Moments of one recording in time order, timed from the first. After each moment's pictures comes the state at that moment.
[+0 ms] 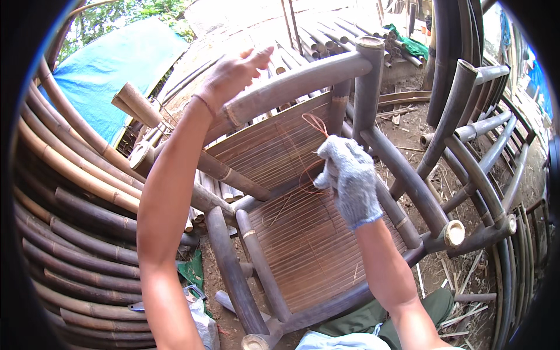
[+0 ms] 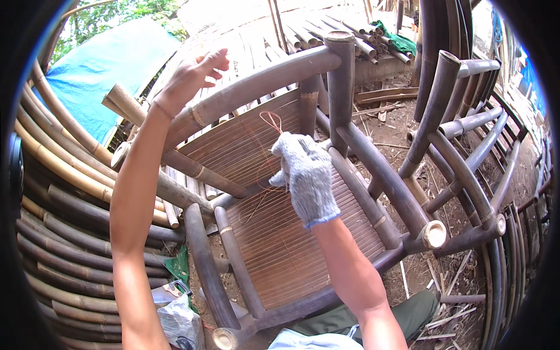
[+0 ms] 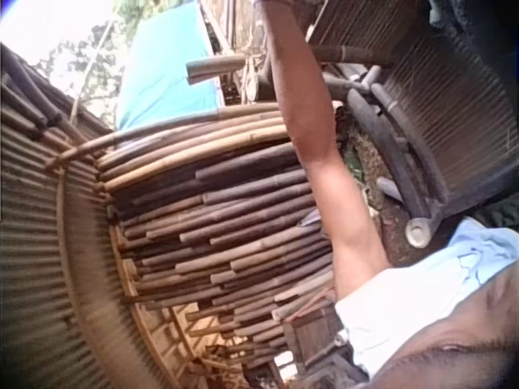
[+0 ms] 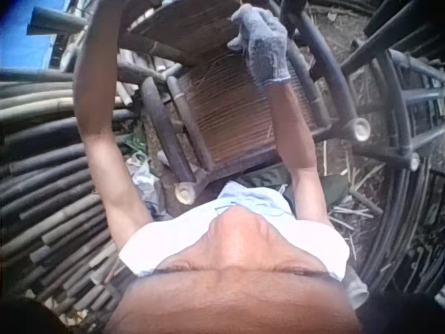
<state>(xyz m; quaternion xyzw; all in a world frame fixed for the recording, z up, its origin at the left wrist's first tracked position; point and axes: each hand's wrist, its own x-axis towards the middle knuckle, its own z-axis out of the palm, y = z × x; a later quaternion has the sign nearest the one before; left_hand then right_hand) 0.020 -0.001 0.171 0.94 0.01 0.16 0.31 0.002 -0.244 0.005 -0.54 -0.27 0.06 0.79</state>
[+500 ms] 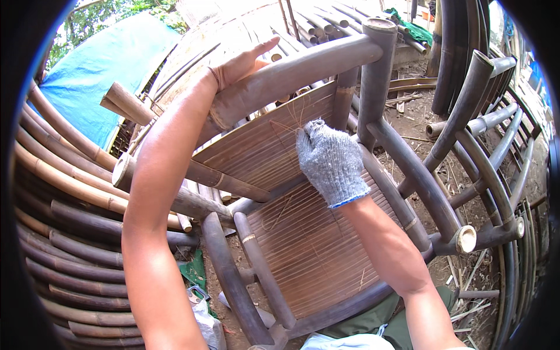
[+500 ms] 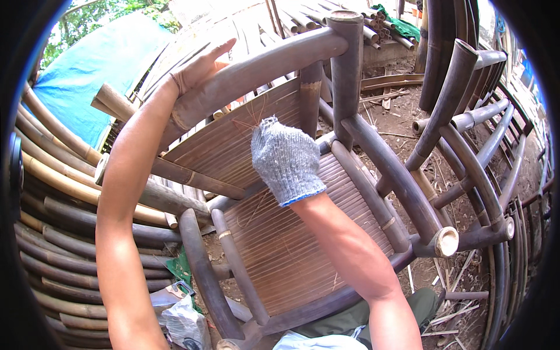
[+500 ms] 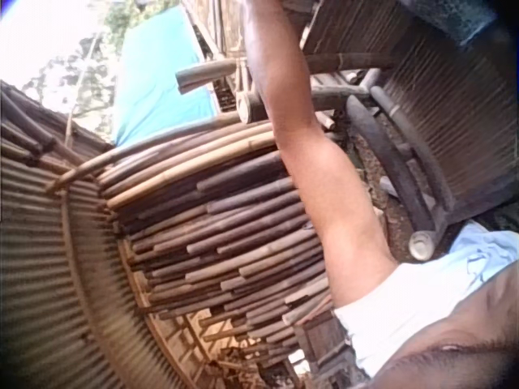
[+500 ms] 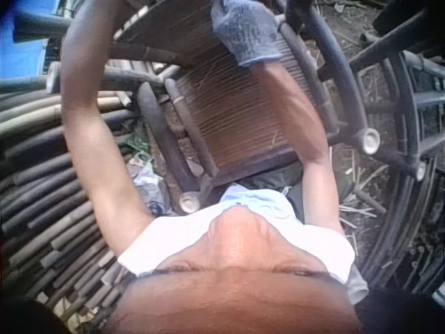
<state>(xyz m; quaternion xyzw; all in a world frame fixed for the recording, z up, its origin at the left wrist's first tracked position) 0.111 0.053 0.125 0.81 0.10 -0.16 0.56 0.053 -0.172 -0.010 -0.83 -0.30 -0.23 0.41</state>
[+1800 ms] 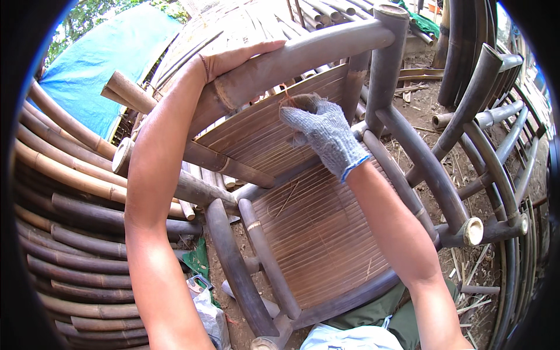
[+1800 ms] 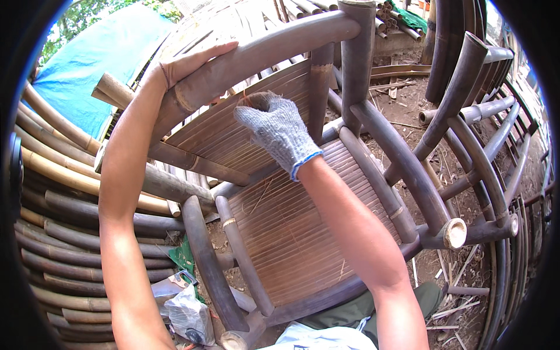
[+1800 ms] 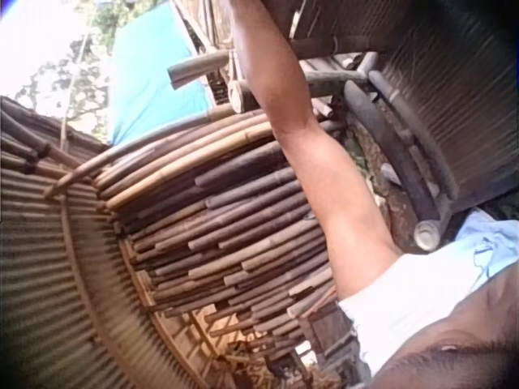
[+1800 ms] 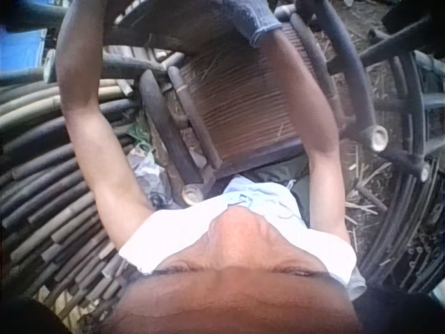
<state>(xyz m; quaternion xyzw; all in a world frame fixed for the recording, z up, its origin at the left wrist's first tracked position) 0.071 0.053 0.134 0.84 0.19 -0.18 0.48 0.058 -0.152 0.003 -0.59 -0.24 0.20 0.74</state>
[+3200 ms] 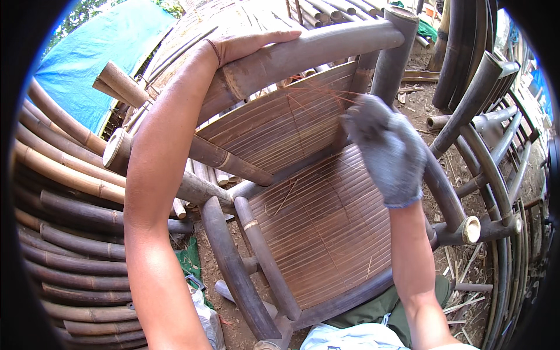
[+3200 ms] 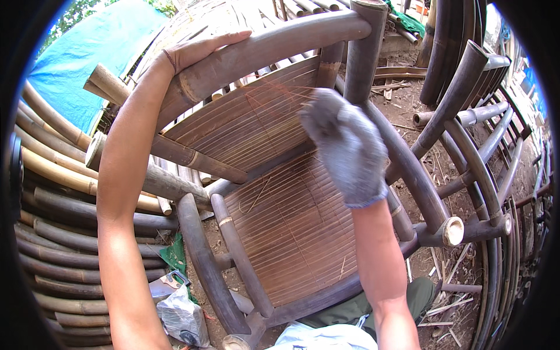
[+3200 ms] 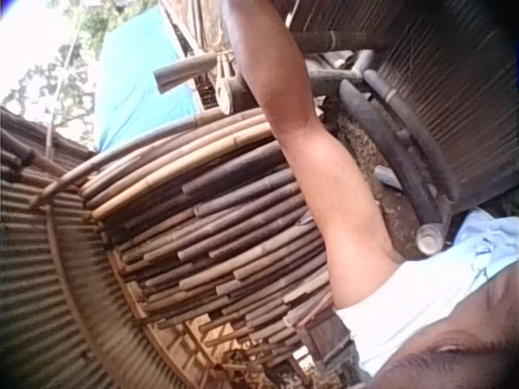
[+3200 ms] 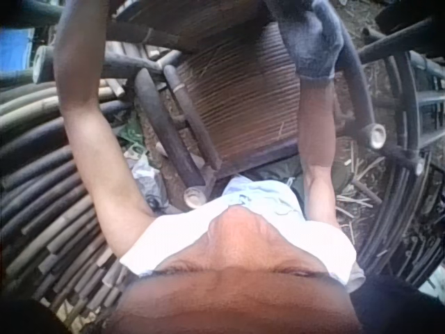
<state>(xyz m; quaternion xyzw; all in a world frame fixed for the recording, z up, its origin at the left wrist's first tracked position) 0.070 0.052 0.133 0.93 0.06 -0.02 0.35 0.055 -0.230 -0.034 -0.20 -0.22 0.22 0.93</state>
